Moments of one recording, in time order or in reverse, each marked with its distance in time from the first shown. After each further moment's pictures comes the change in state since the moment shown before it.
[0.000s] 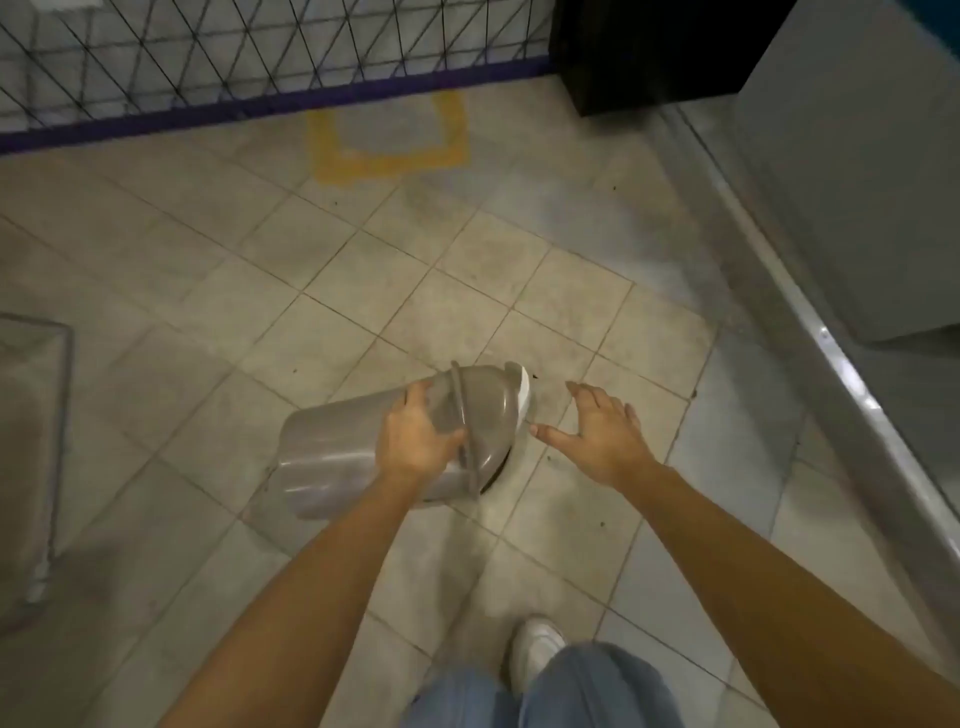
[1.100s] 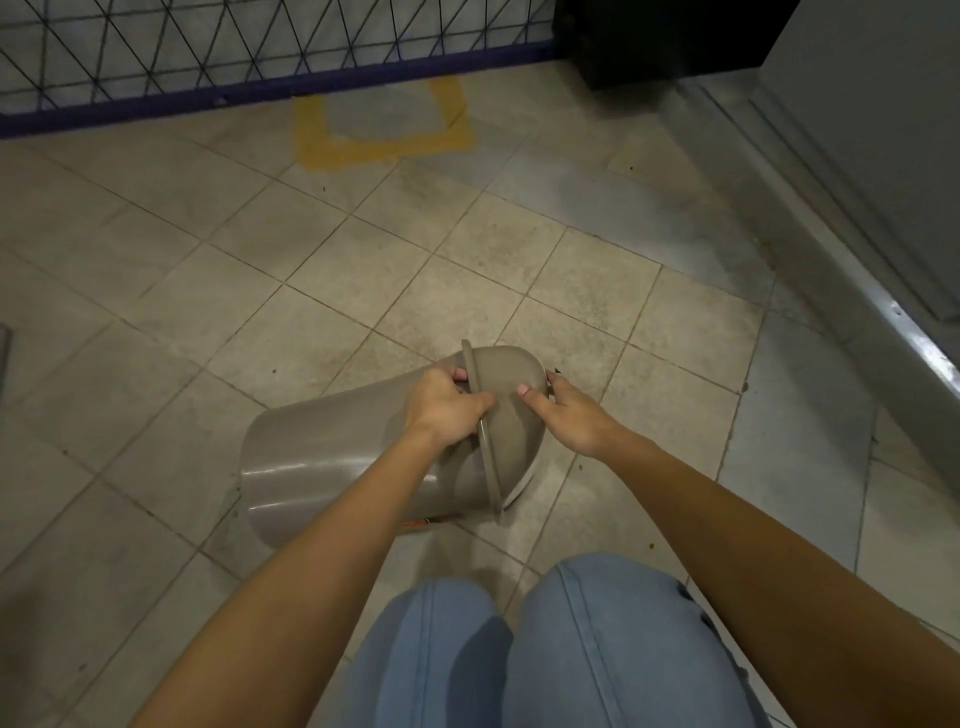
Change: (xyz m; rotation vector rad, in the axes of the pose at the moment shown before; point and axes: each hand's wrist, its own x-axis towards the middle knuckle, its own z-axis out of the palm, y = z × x) left_hand 0.086 -0.041 0.068 -0.399 -0.133 -0.065; right_hand 0.093 -0.007 0.097 0.505 -0.132 0.002
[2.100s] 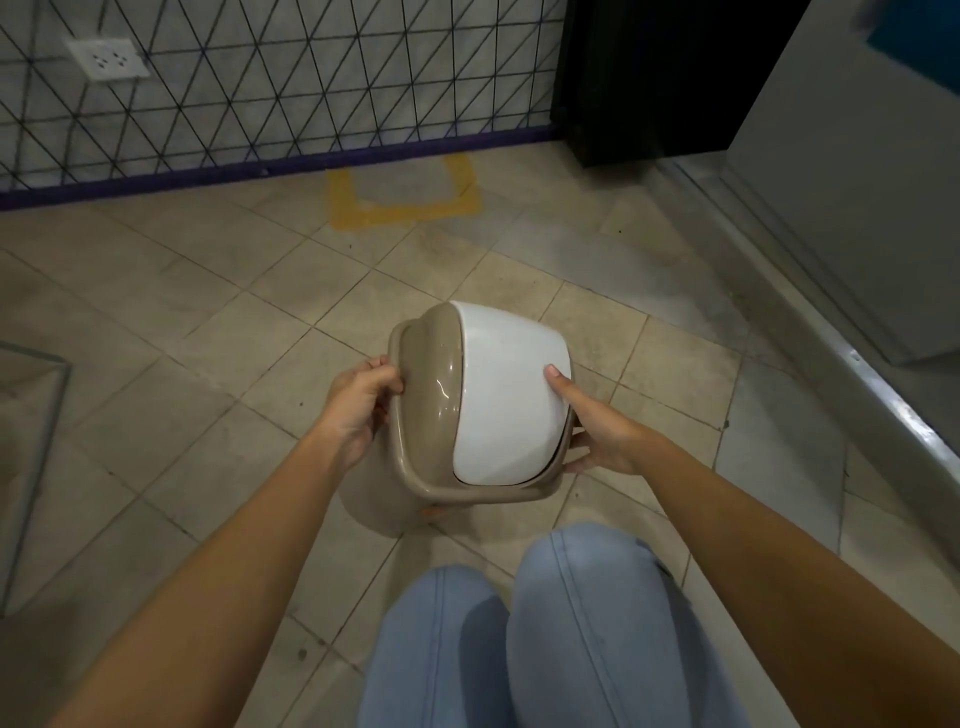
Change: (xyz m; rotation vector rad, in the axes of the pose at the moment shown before) left_hand -0.046 0.026 -0.106 -0.532 0.038 0.015; right_hand -0.056 -0.042 -0.040 0.430 -0.154 0.191
